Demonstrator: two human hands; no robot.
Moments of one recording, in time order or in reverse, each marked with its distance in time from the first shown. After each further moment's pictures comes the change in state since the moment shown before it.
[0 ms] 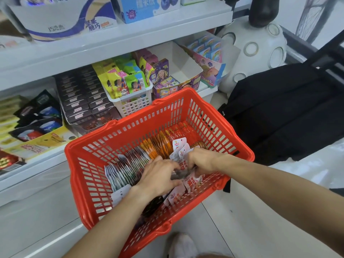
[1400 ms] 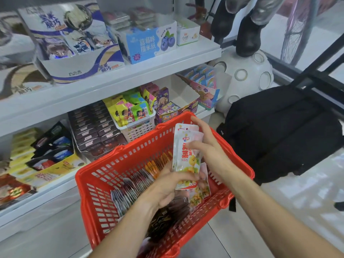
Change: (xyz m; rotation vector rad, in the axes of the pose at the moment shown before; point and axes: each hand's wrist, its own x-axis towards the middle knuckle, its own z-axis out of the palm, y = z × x) left_hand -0.007 0.034 -0.064 -1.518 -0.126 -0.185; right_hand -0.063 -0.073 -0.079 1.428 0.934 -0.005
